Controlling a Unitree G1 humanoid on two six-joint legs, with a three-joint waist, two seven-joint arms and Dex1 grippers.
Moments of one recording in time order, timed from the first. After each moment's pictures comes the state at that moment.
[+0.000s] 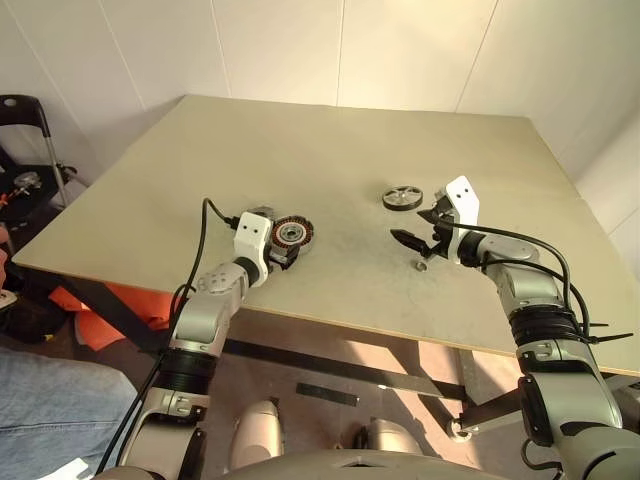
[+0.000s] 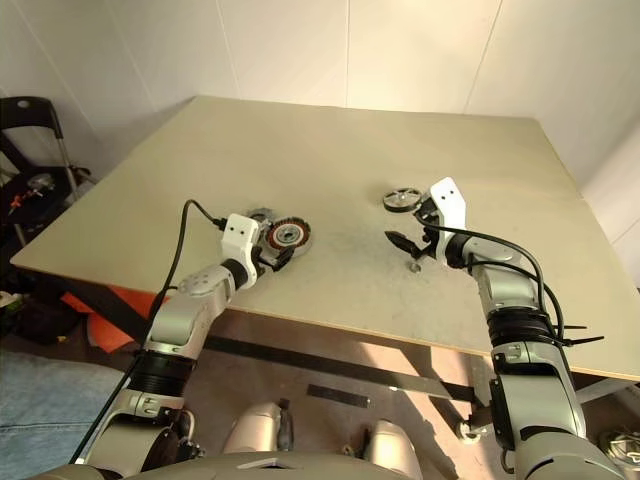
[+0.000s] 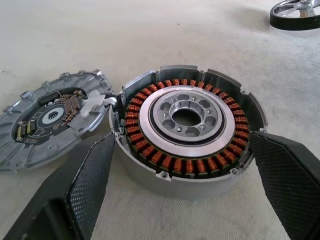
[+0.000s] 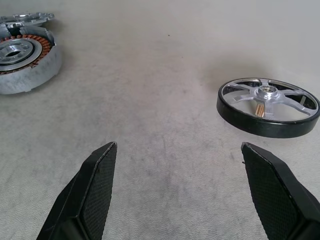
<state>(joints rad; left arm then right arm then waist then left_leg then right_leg) -0.36 0.14 -0.05 0.12 -0.11 0.47 -0.32 -0.56 -0.51 -0.05 0.51 0.16 0.24 0.81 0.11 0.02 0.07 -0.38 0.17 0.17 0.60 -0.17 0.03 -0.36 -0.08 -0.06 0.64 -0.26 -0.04</state>
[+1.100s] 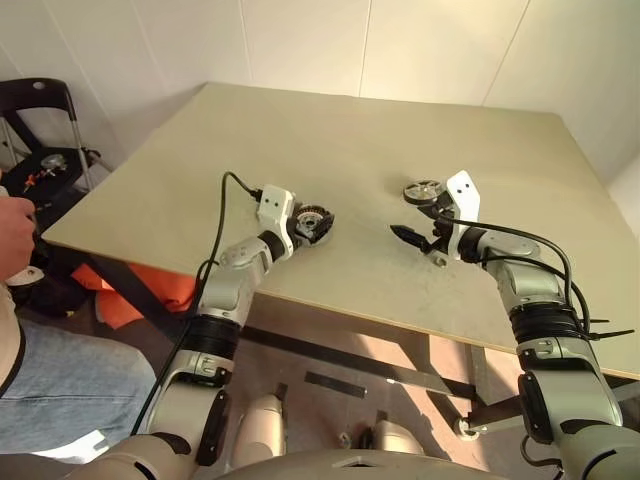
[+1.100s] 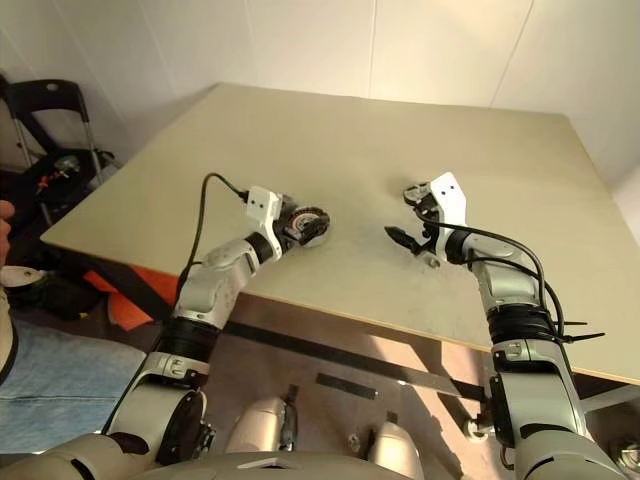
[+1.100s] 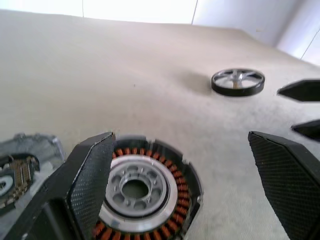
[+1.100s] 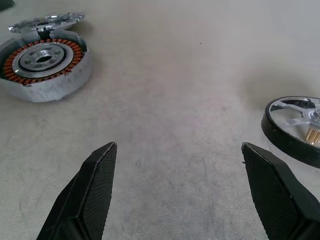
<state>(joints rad) -0.53 0.05 0.00 0.22 -0.24 0.35 -0.48 -0.57 -0.51 -0.05 0.49 0.16 0.25 0.81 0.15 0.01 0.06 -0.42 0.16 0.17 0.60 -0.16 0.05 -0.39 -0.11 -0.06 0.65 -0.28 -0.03</state>
